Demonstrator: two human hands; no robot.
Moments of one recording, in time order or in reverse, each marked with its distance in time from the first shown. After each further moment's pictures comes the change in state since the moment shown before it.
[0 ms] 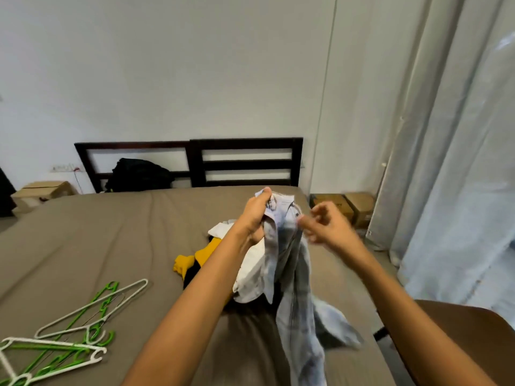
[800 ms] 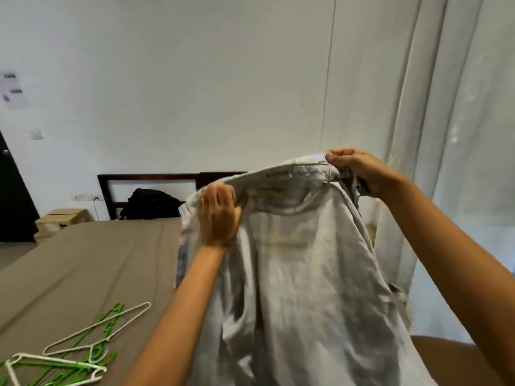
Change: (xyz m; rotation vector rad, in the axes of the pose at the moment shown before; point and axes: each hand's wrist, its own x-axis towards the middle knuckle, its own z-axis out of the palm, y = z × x) left_hand -0.058 0.040 -0.015 1.253 1.032 1.556; right_hand 0.025 -0.137 -0.142 0.133 -0.281 -0.250
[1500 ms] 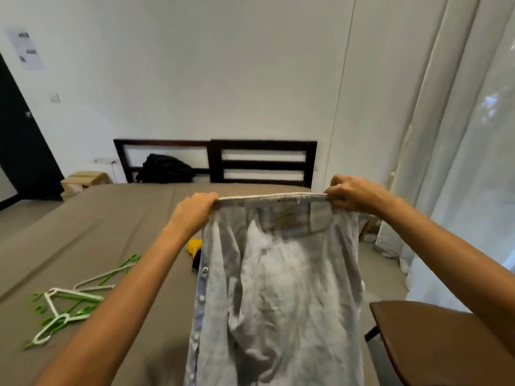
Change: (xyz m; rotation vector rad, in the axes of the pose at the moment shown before) left_hand -0.043 -0.036 -0.061 0.092 -1.117 -0.059; right_hand -0.048 0.110 -0.004 -1.419 -0.191 -0.295
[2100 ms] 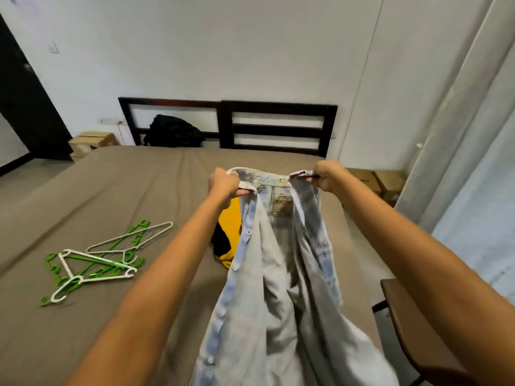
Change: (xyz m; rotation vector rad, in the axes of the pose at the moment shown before) left_hand 0.046 0.029 0.058 -1.197 0.019 -0.859; right_hand 0.112 -0.074 0.060 1.652 0.058 1.114
